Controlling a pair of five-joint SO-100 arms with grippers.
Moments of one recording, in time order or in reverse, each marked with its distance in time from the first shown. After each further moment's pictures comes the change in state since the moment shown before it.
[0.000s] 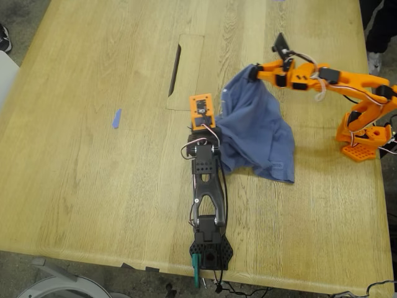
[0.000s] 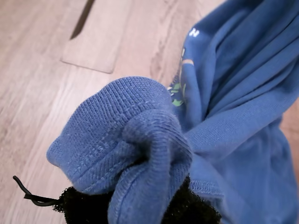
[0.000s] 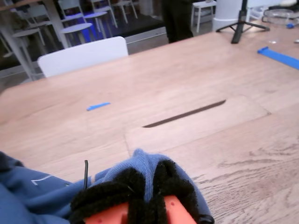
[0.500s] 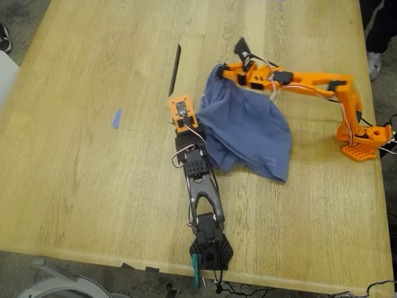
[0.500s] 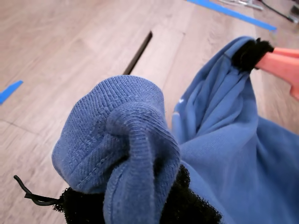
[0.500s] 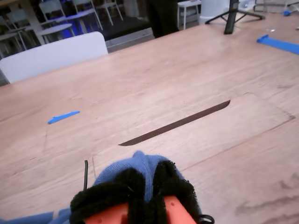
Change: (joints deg) arm 0 -9.5 -3.1 14.9 -33.1 0.2; arm 1 3.5 -55.9 -53.3 -4.1 1.1
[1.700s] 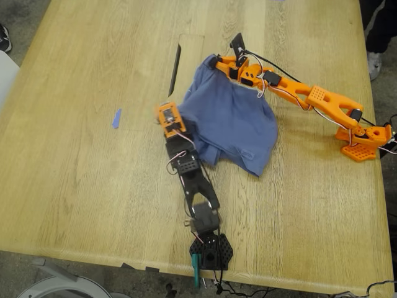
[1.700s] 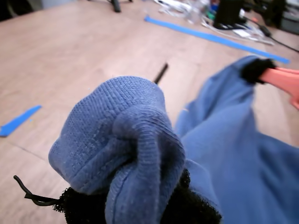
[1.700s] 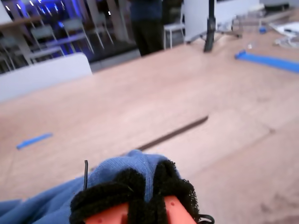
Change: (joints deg) arm 0 -3.7 -4.0 8.1 -19.3 1.6; arm 1 5.5 -33.6 -55.4 17.1 0.0
